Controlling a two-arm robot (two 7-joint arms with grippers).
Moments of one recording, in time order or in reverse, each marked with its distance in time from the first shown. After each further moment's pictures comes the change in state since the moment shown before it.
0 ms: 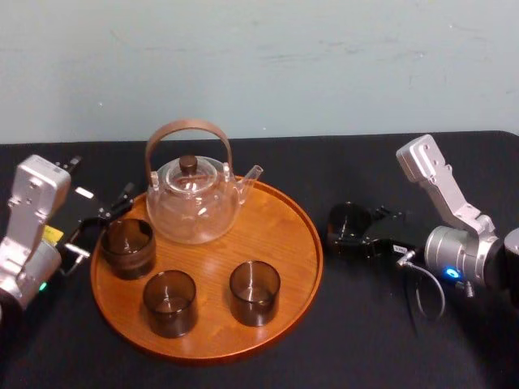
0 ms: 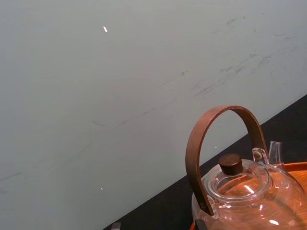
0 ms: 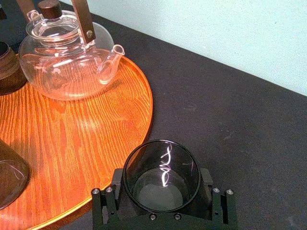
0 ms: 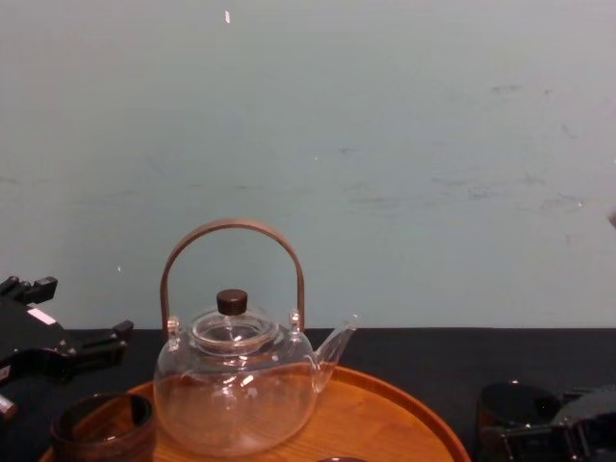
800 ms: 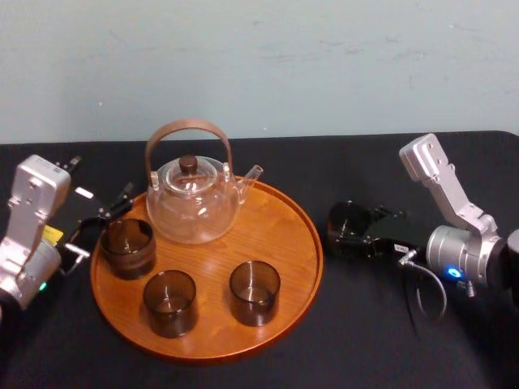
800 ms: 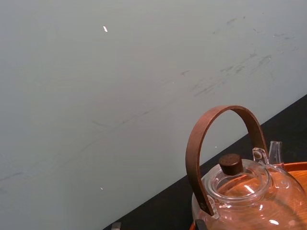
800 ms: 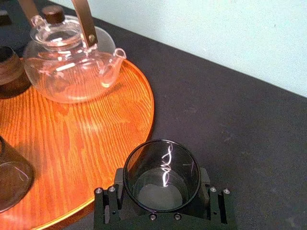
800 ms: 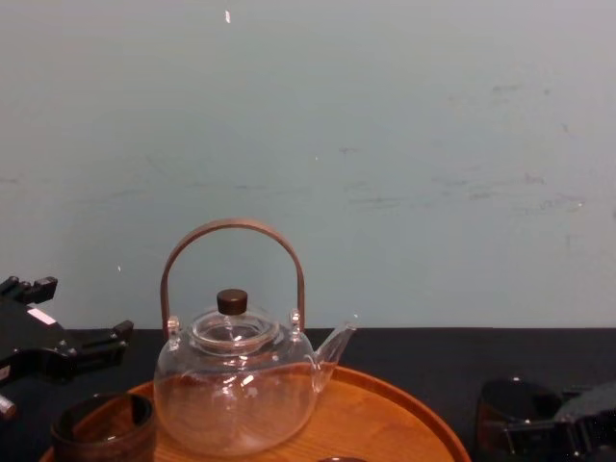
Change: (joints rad) left arm 0.000 0.000 0.000 0.000 0.000 0.000 0.000; right arm -0.006 0.003 0.009 -0.006 0.011 -0.003 0.008
